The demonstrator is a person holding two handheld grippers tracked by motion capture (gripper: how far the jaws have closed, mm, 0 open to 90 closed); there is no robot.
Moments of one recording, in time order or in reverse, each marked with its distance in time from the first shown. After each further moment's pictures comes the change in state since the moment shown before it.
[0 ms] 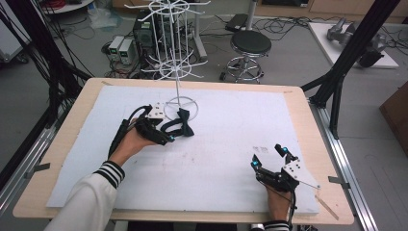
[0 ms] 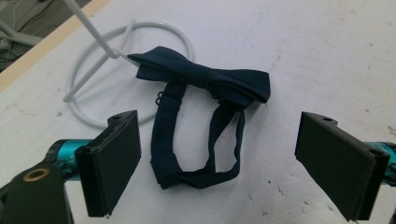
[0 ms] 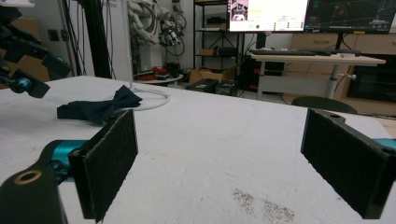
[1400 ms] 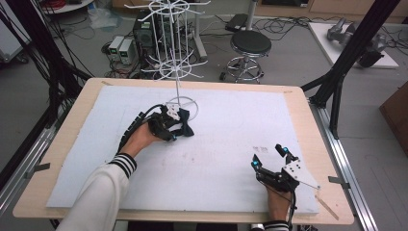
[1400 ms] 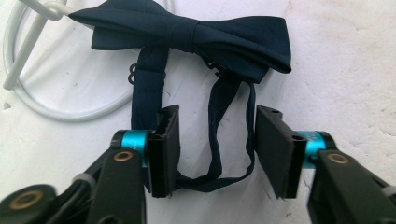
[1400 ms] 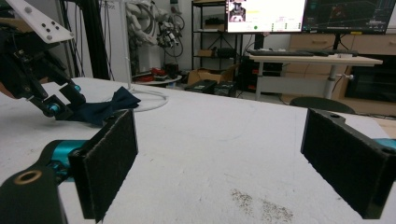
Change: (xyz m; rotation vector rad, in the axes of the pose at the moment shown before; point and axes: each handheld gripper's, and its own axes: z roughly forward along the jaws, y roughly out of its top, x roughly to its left) left arm 0.006 0.014 0.040 0.279 -0.069 0.097; right arm 0.000 0.000 0.000 -0.007 -0.007 0.002
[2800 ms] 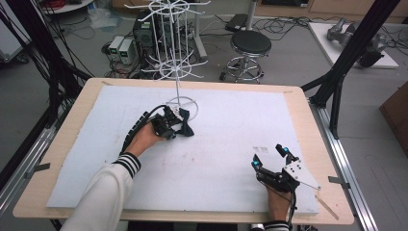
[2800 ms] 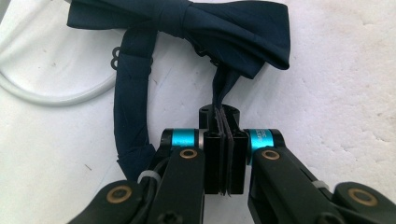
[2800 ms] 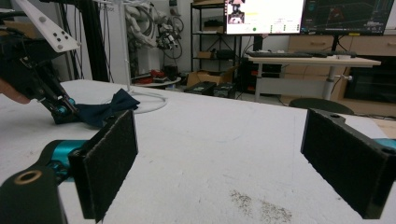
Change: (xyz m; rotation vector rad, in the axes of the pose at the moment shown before) left arm -0.006 0.008 0.006 0.088 -0.005 -0.066; right arm 0.000 0.000 -0.001 -0.007 -0.003 0.005
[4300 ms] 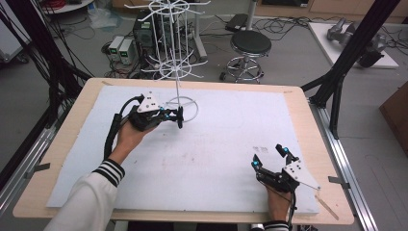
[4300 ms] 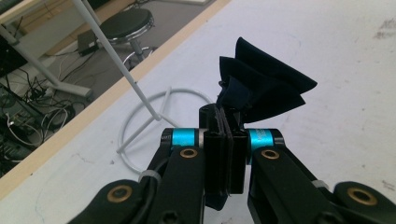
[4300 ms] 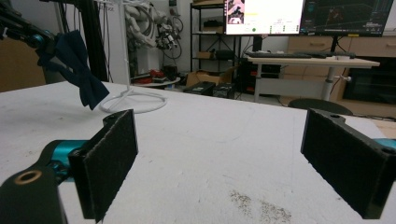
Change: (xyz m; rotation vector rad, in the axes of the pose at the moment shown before) left arm 0.000 -0.029 -0.080 -0.587 0.159 -0.026; right arm 0.001 0.000 0.000 0.001 -0.003 -0.003
